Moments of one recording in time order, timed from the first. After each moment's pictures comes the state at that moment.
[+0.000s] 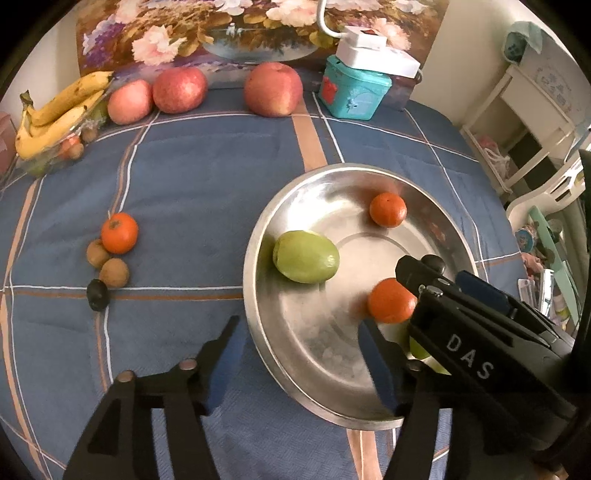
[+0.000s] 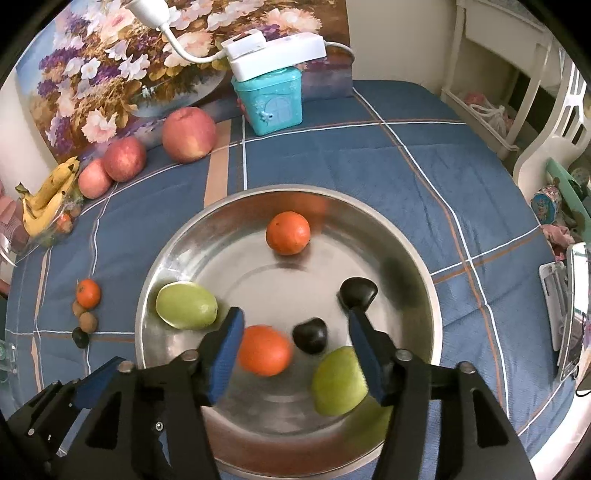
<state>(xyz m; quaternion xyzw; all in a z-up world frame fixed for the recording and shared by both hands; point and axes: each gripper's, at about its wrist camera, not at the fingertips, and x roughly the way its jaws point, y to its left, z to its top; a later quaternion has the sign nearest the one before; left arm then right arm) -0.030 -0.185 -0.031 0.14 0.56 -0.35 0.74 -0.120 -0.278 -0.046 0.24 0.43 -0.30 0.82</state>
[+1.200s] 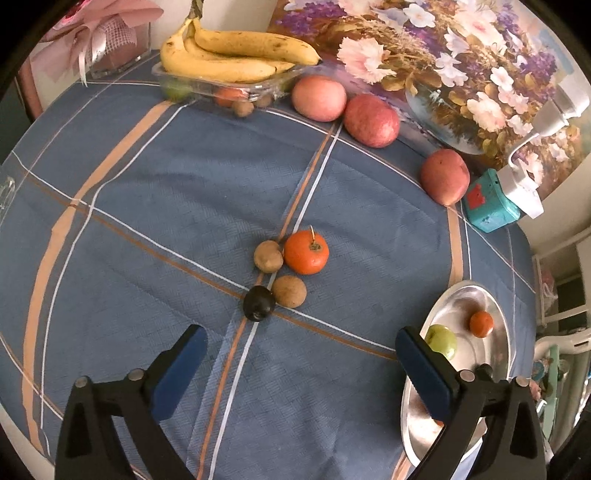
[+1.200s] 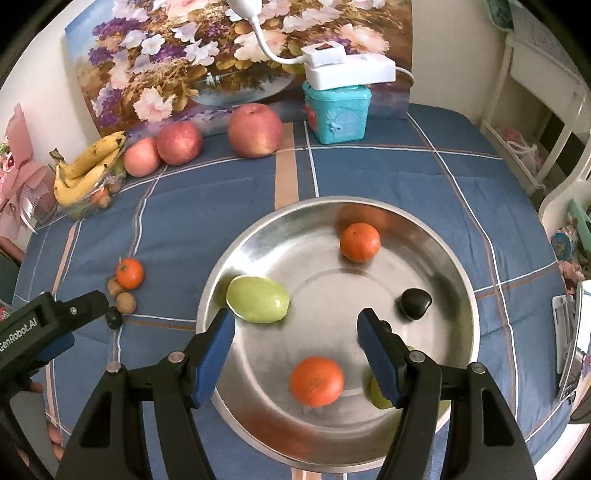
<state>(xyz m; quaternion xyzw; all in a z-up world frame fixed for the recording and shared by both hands) 0.071 -0.074 -0.022 -0.01 0.58 -0.19 0.79 -0.091 -0.238 -0.033 0.19 0.44 -0.25 0.84</state>
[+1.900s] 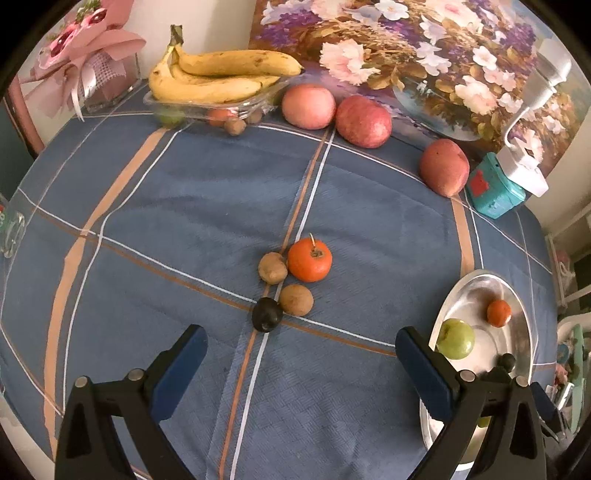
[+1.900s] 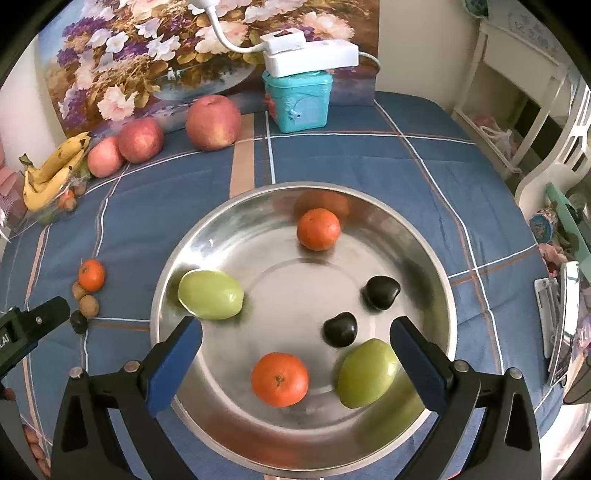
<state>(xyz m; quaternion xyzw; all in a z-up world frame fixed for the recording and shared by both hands) 0.065 -0.082 -0.018 0.05 0.55 -0.19 0.81 -0.102 -0.250 -0.044 0.19 0.44 -0.30 0.82</state>
